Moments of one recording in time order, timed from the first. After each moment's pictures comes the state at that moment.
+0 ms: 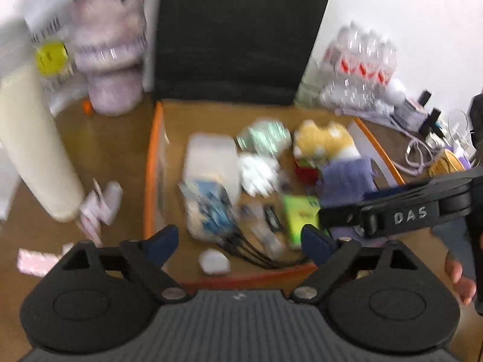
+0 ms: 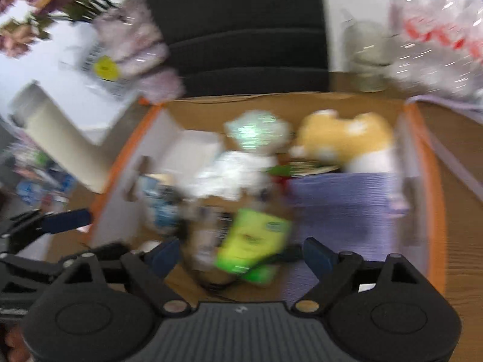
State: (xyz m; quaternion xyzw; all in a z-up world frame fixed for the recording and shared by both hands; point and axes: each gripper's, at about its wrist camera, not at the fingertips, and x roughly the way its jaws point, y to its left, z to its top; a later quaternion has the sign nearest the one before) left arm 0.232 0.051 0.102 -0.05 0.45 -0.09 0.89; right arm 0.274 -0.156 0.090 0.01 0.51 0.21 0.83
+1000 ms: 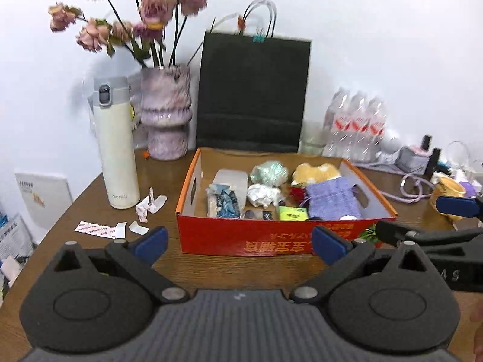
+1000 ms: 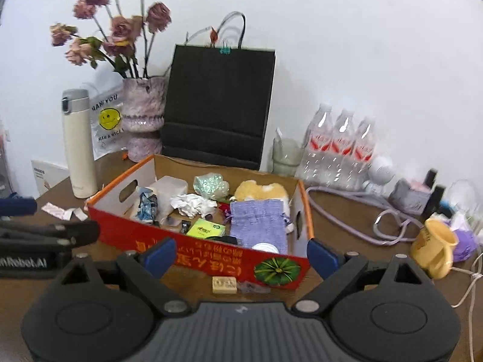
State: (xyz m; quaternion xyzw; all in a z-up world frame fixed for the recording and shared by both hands) left arm 0.050 0.011 0.109 -0.03 0.24 0.01 0.97; right arm 0.060 -0.182 0.119 -0.09 0.23 0.10 0.96
